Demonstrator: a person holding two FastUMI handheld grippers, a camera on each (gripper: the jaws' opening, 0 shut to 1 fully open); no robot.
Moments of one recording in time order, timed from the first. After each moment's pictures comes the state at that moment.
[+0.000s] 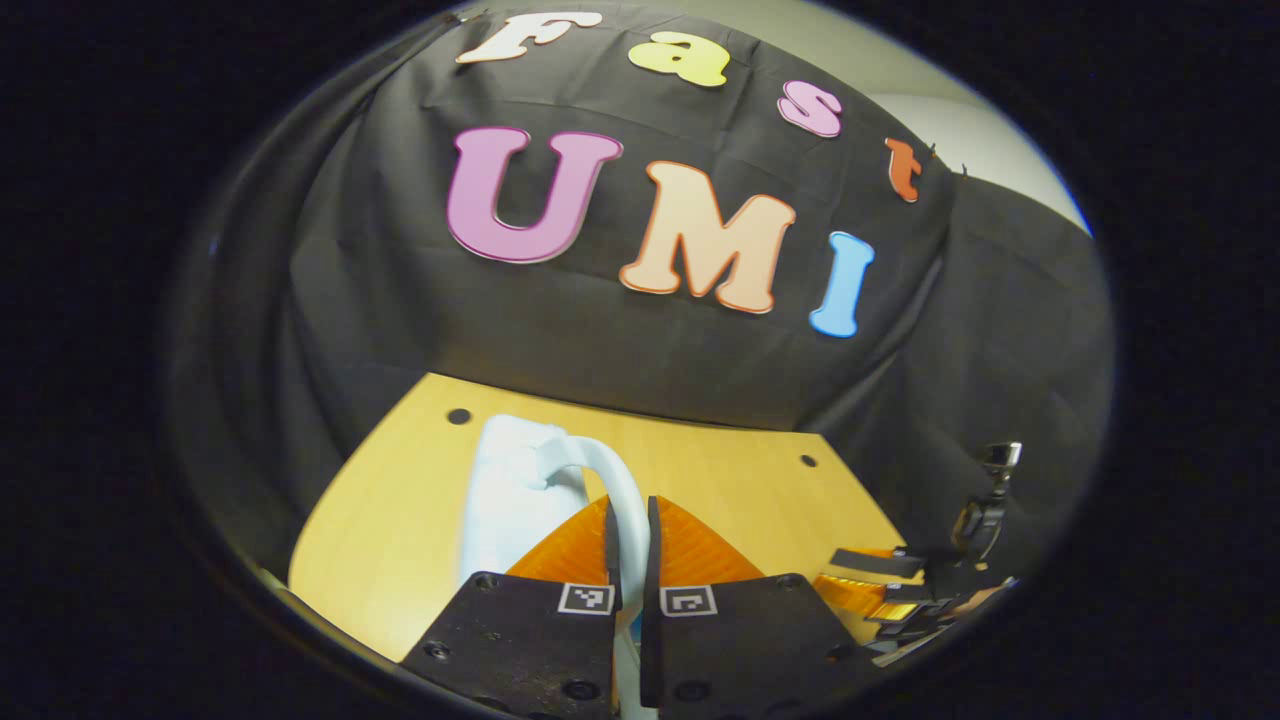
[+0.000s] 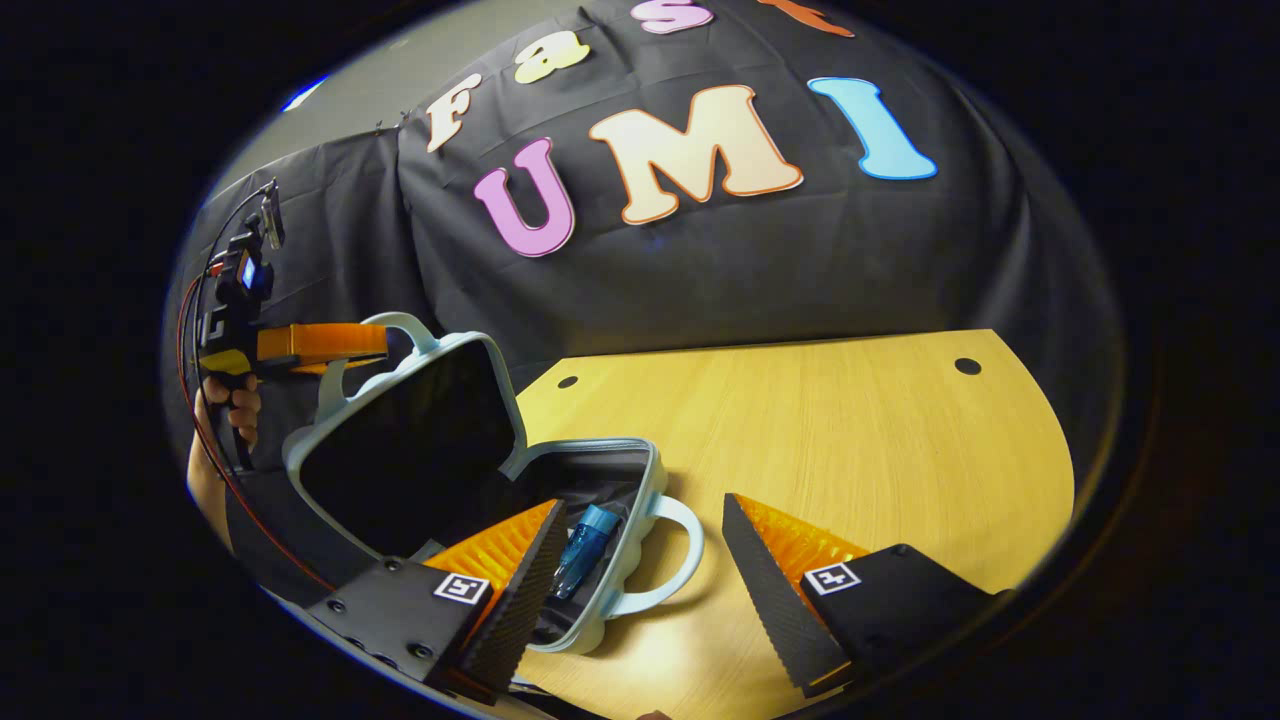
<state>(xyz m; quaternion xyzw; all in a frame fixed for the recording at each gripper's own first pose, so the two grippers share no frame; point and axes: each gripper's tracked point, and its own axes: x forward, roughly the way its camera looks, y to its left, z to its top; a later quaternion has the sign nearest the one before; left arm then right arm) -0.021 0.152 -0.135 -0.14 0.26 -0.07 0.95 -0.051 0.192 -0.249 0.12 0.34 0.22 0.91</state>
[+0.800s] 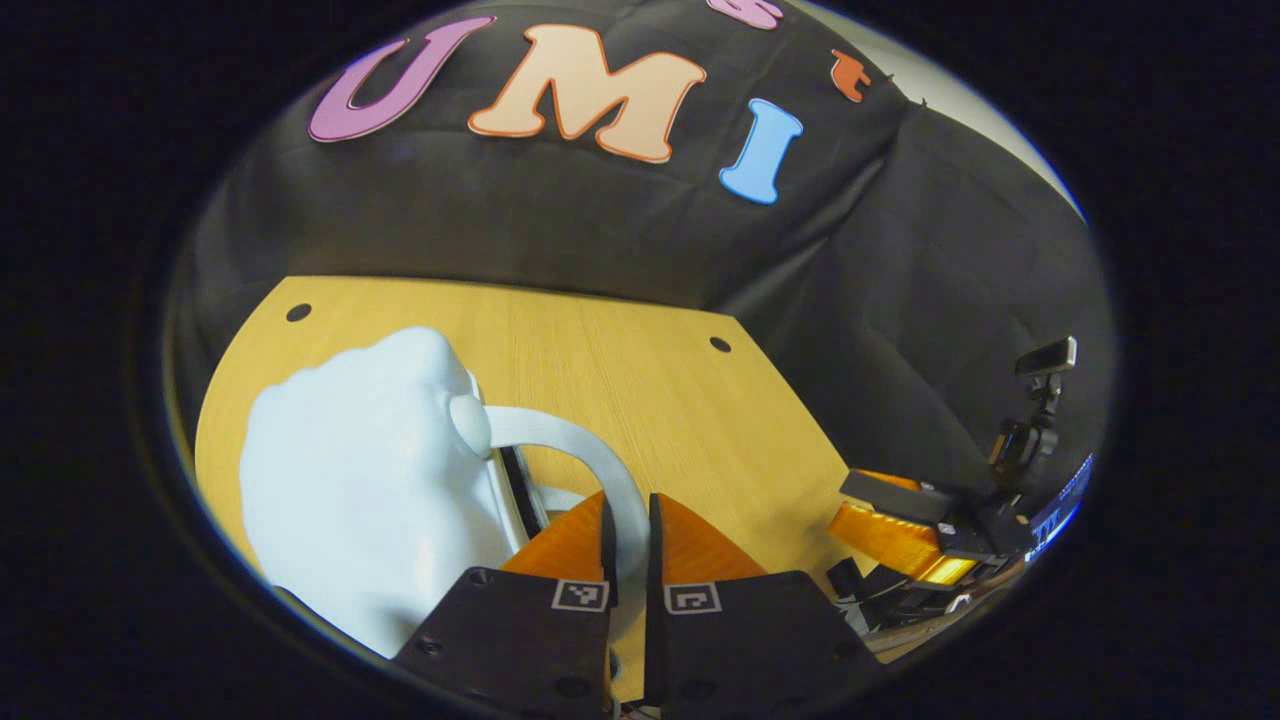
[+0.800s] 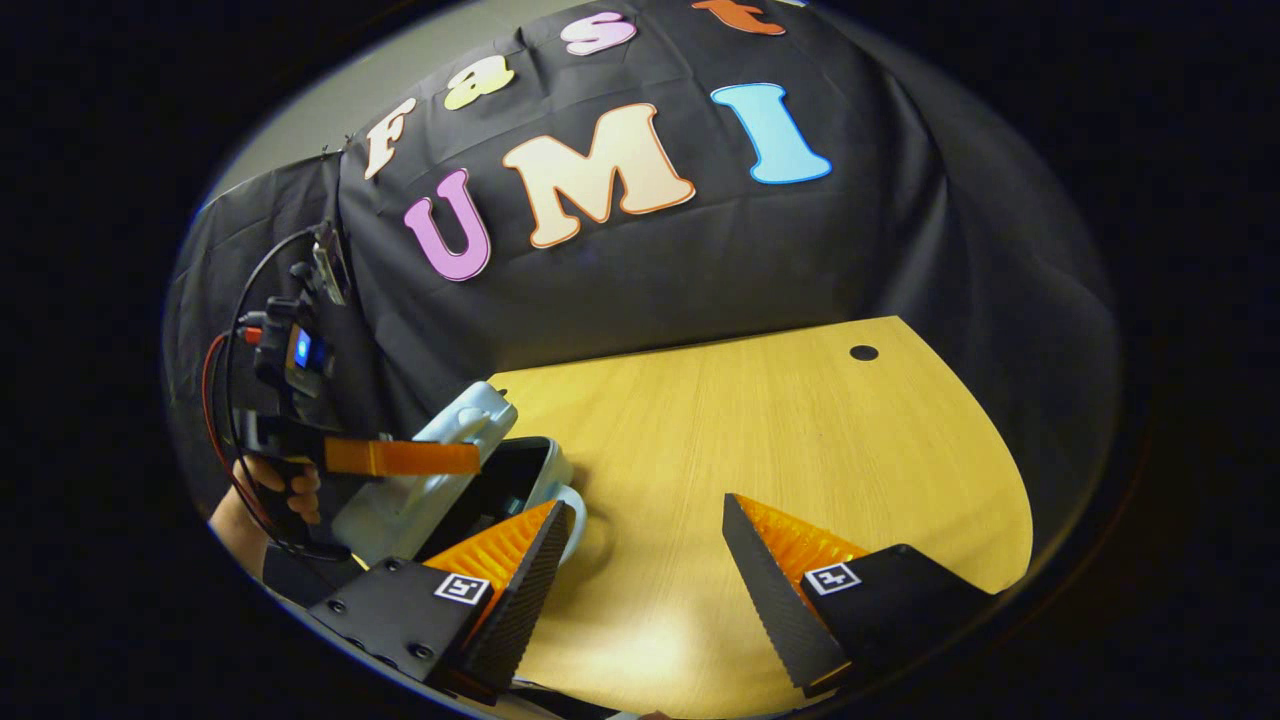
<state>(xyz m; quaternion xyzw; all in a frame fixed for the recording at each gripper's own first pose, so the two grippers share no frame) -0.033 0.003 -0.281 -0.12 0.41 -0.17 0.89 -0.063 0.080 -0.244 0.12 0.34 0.13 0.92</state>
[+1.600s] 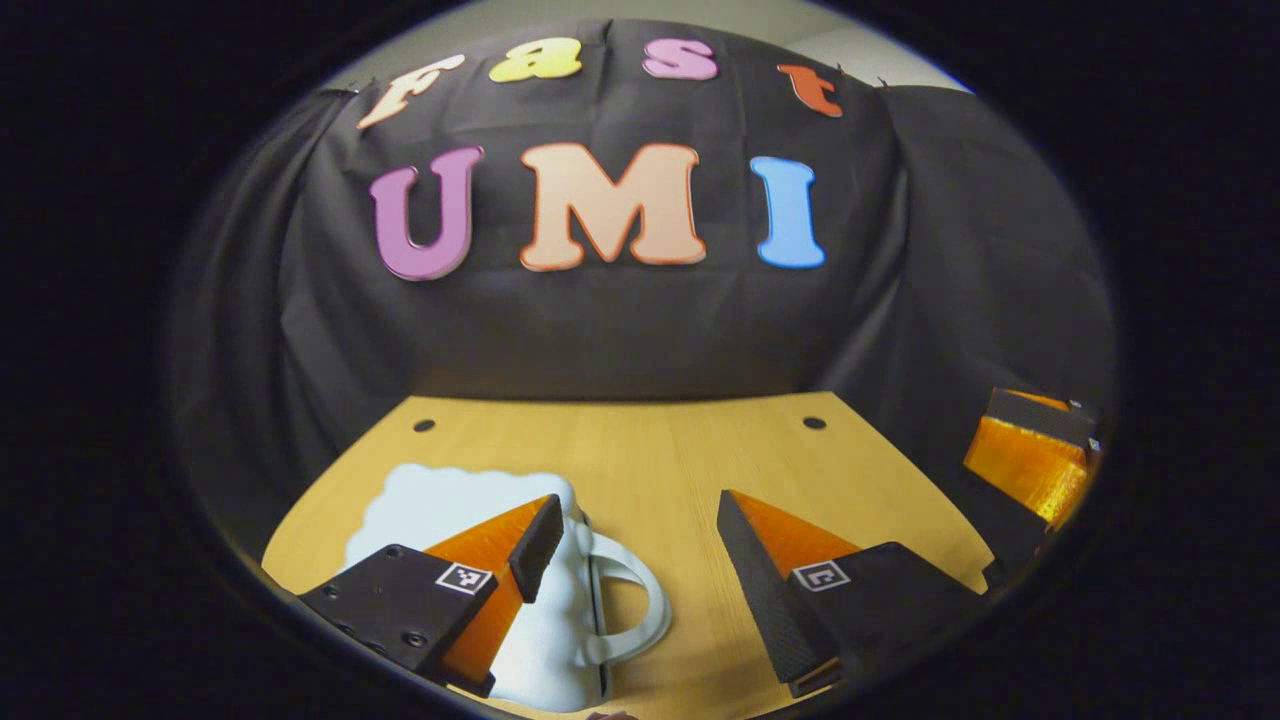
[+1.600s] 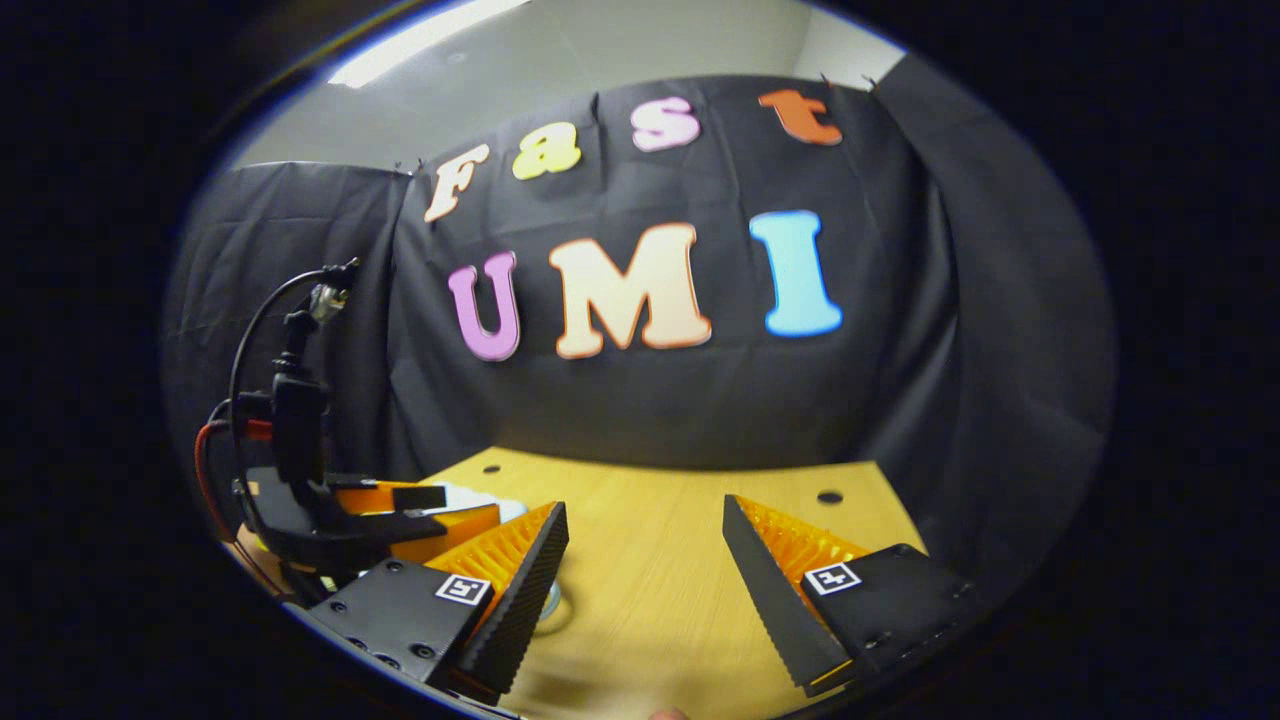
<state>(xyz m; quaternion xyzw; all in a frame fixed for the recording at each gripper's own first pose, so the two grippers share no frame) -0.024 0.004 -0.174 0.03 0.19 0.04 0.98 -0.018 0.051 -0.092 0.04 0.11 0.15 0.98</state>
